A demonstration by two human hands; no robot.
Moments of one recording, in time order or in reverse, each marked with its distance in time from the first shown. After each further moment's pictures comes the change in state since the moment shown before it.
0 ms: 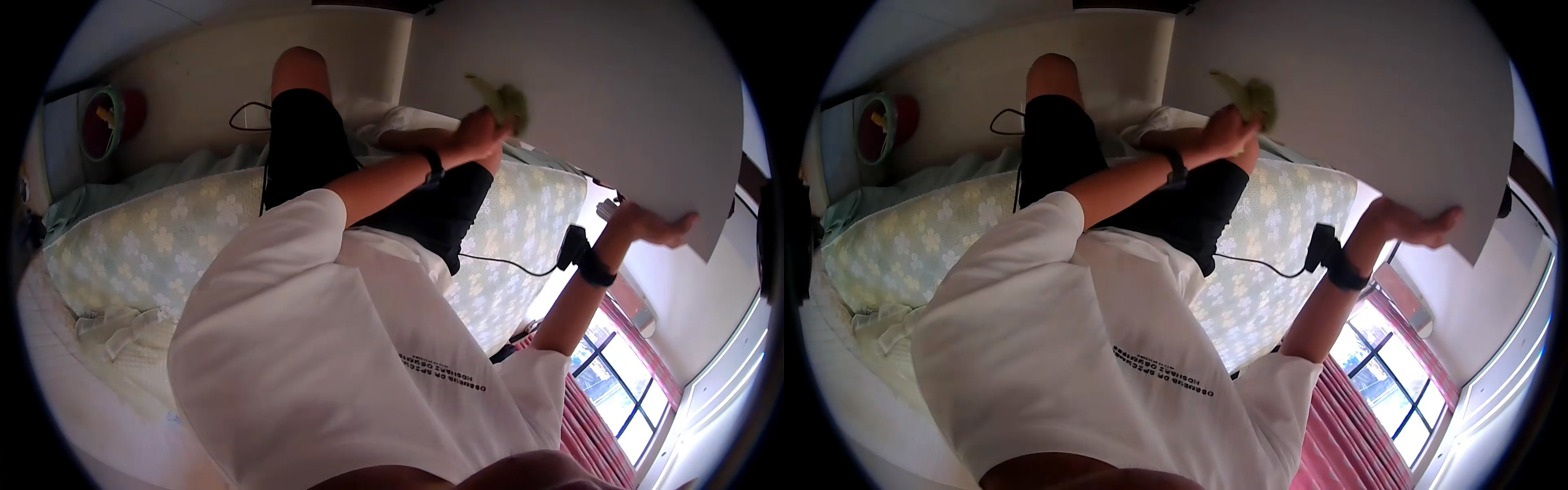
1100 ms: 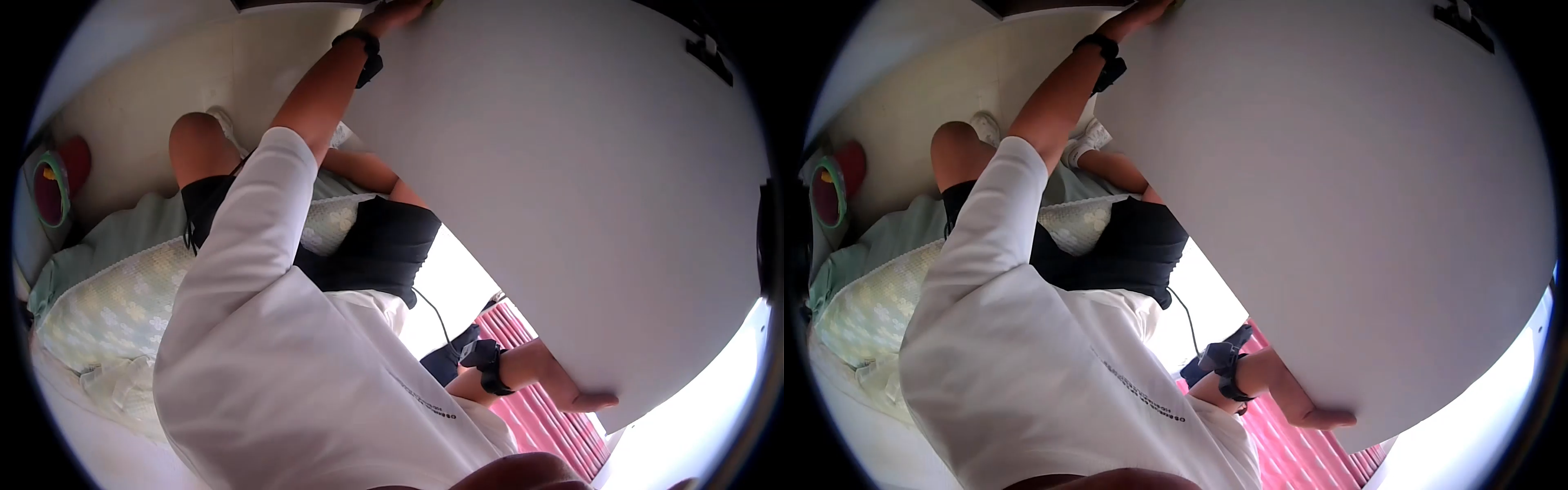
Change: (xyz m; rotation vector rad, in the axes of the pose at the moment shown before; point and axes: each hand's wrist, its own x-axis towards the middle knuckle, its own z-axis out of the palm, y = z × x) left_hand 0.297 -0.144 -0.099 -0.305 -0.418 -0.184; right_hand -0.039 -0.059 0.019 0.200 -0.011 0.308
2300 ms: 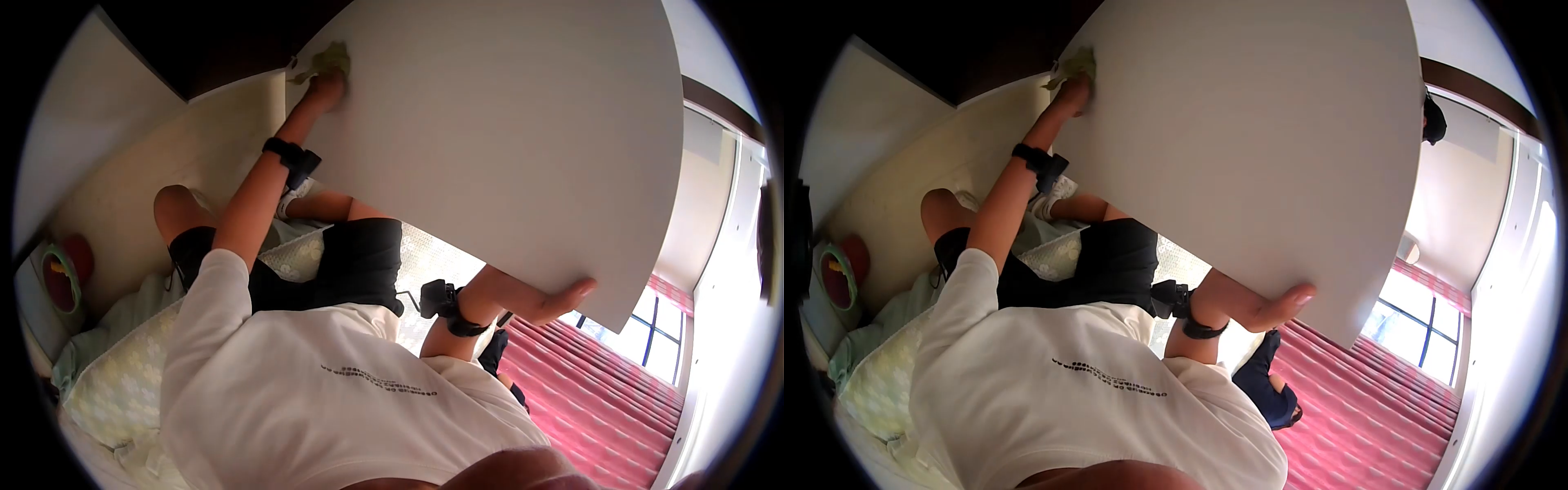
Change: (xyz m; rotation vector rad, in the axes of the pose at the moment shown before) left_hand -0.078 0.088 0.091 0.045 0.454 -0.379; right_hand 0.002 0.015 0.023 0.070 -0.101 -0.178
